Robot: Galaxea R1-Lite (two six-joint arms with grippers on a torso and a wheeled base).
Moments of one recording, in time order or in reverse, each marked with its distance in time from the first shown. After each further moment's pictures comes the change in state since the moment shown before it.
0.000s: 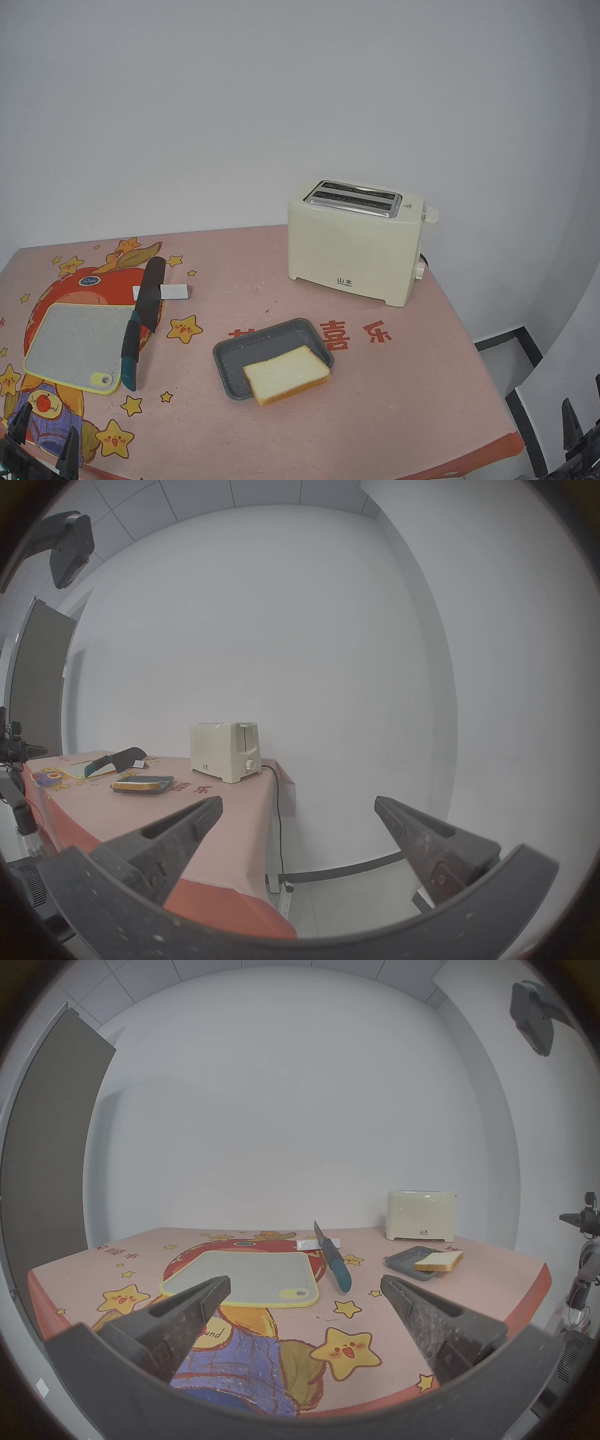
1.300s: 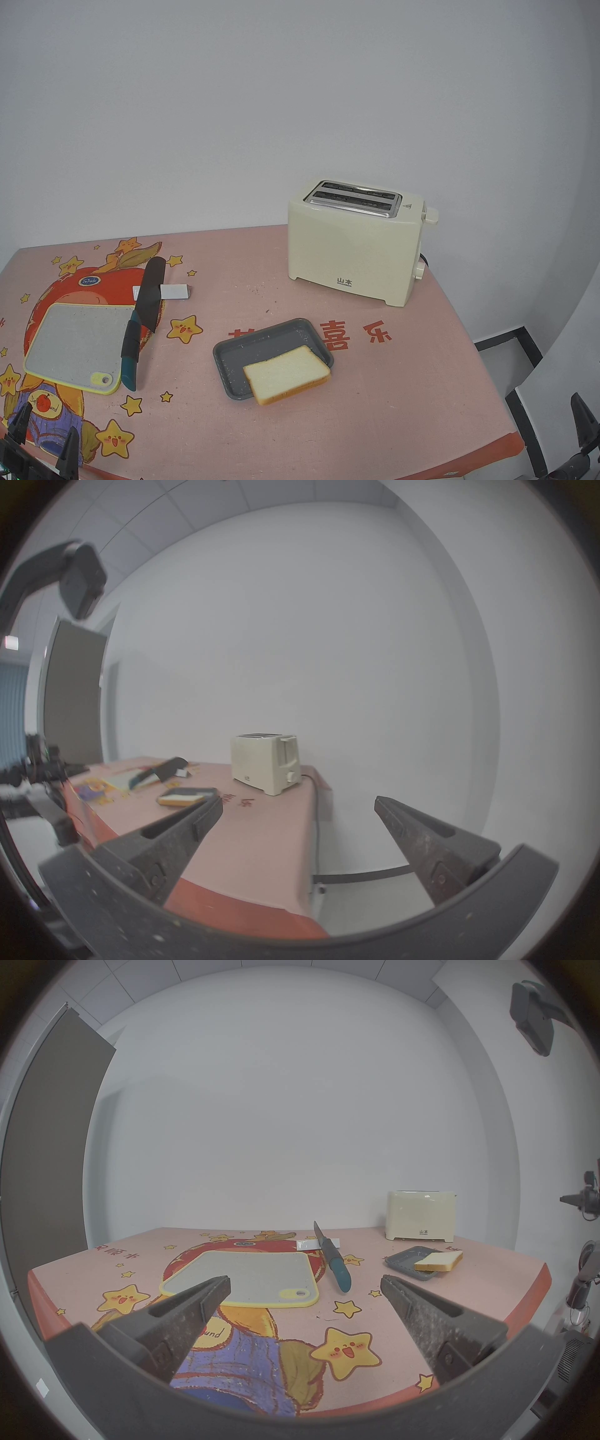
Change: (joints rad) left arm 0.000 0.000 0.000 0.000 0.000 0.000; right arm -0.036 0.148 -0.179 0.049 0.237 0.013
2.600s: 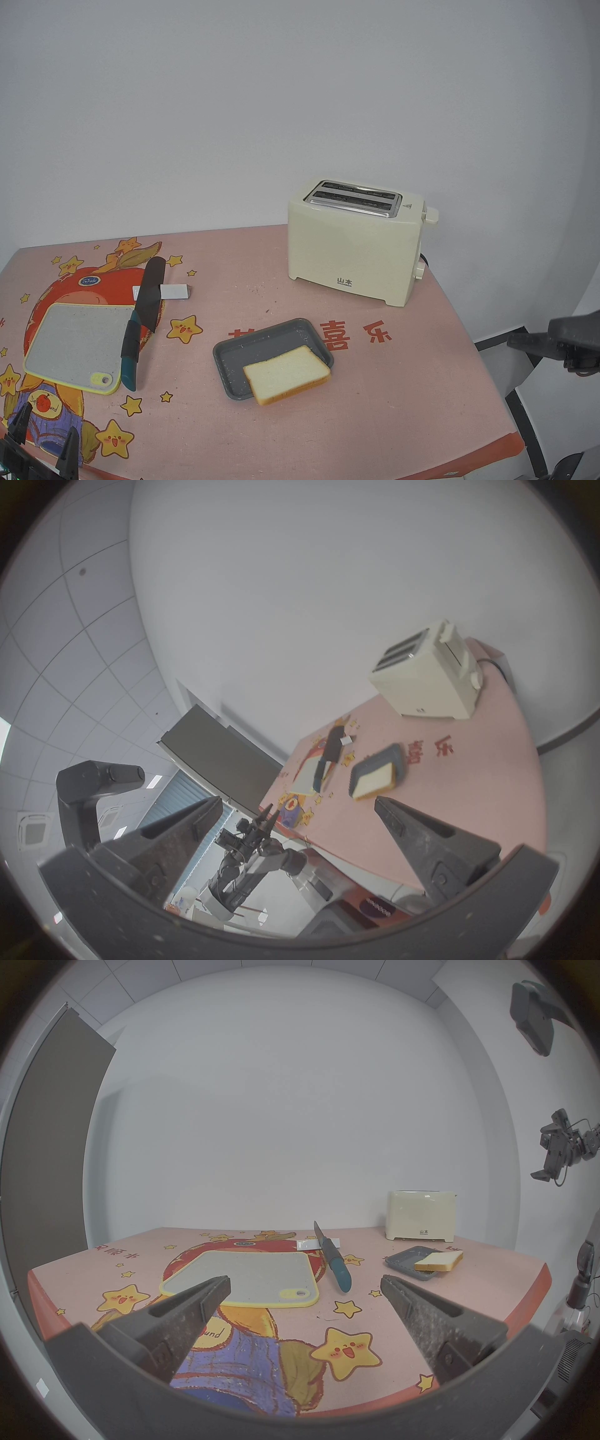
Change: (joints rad) left arm 0.000 0.000 0.000 0.000 0.000 0.000; right arm 0.639 0.788 -0.418 -0.199 0.237 0.755
